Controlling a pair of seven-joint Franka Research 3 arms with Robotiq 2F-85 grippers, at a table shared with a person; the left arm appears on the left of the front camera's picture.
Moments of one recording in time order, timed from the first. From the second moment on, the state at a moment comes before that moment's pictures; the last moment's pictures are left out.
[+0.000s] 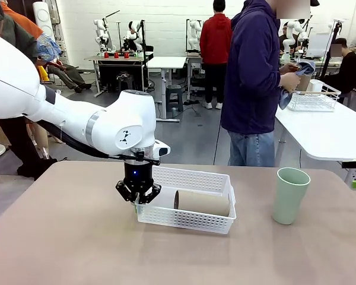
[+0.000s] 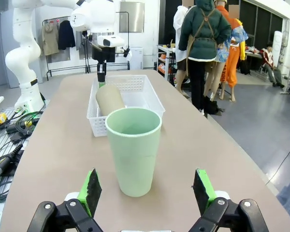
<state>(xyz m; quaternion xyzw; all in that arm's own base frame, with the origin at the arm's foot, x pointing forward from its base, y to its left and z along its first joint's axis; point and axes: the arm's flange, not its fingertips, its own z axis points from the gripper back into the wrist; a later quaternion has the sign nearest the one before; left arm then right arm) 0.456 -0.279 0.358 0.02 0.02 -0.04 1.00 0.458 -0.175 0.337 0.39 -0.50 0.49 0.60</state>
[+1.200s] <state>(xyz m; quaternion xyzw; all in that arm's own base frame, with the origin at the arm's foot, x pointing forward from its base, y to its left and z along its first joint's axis) 0.456 -0.279 0.358 0.02 0.02 -0.04 1.00 0.470 -0.169 0.280 0.41 -0.45 0.48 0.63</state>
